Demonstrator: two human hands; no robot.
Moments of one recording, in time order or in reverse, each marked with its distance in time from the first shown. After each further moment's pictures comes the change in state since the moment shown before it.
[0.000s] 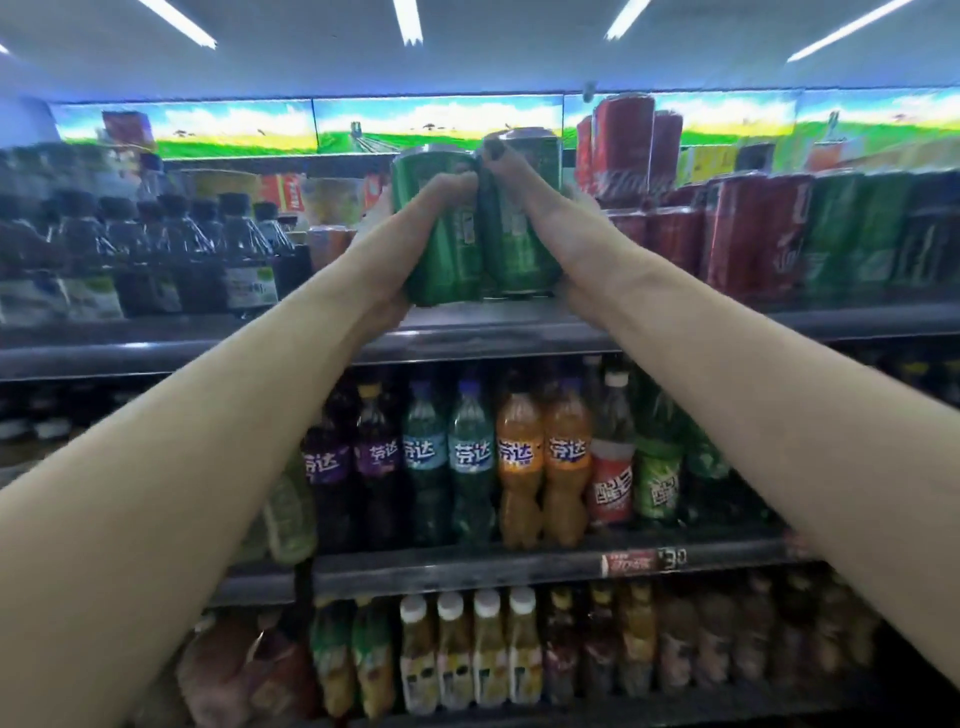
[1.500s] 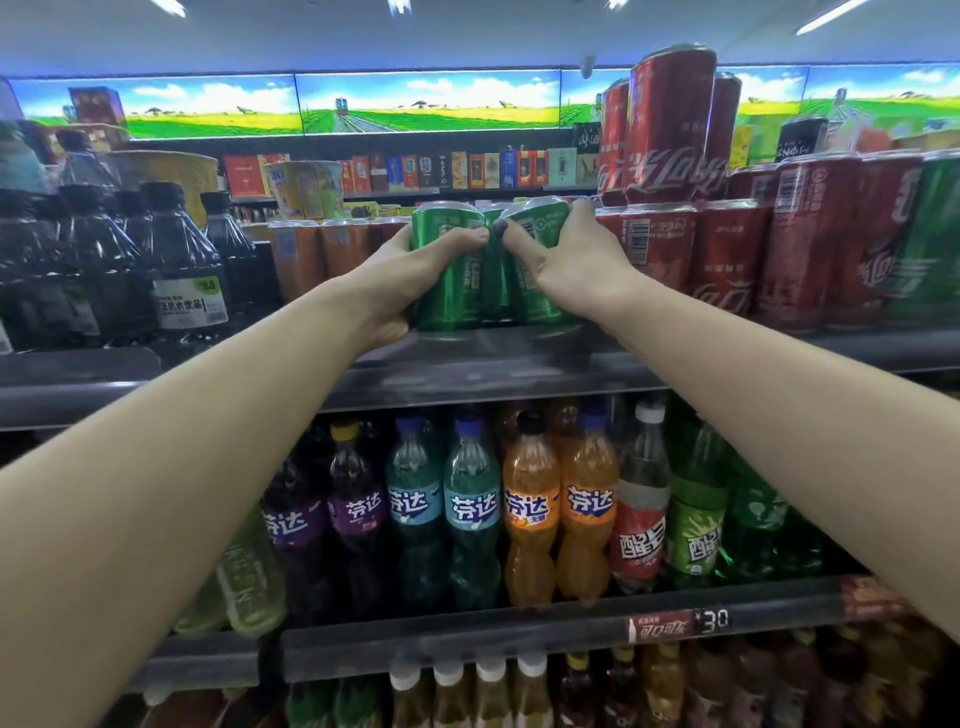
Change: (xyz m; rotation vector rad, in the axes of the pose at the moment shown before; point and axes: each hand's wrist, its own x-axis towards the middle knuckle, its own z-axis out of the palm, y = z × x) left_hand 0.113 -0.076 -0.030 0.072 -0.035 -0.239; right_hand 0.091 0.055 -0.025 -0.774 0.145 0.057
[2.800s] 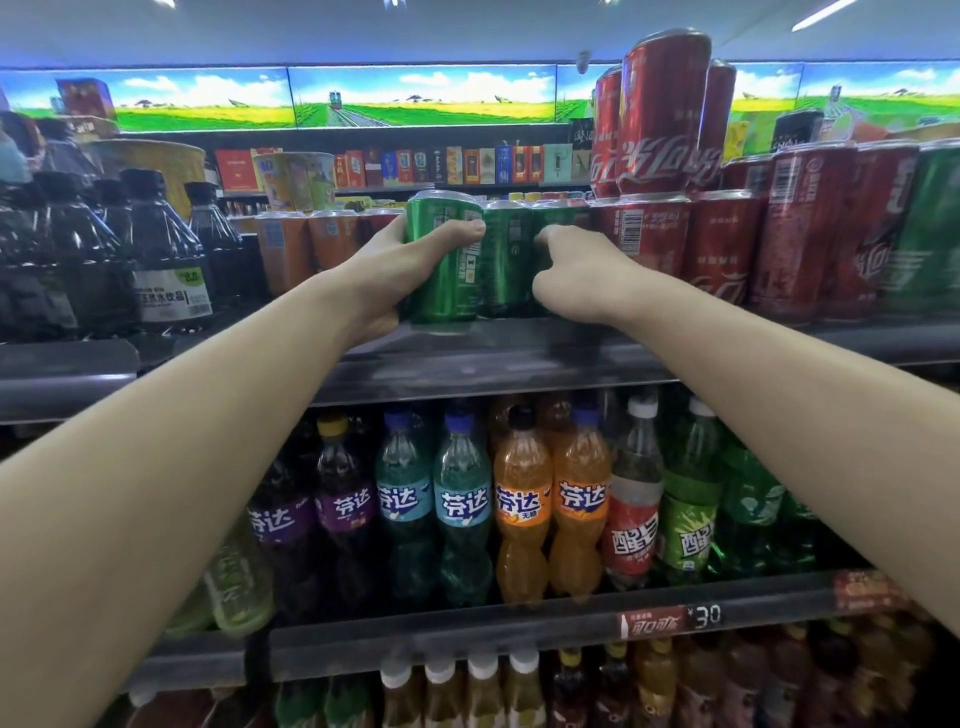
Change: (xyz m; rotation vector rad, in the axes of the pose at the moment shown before) left_hand -0.010 0.003 0.006 0.059 -0.006 0.025; right_hand -0.015 0.003 -0.011 -0.300 -0.183 -0.034
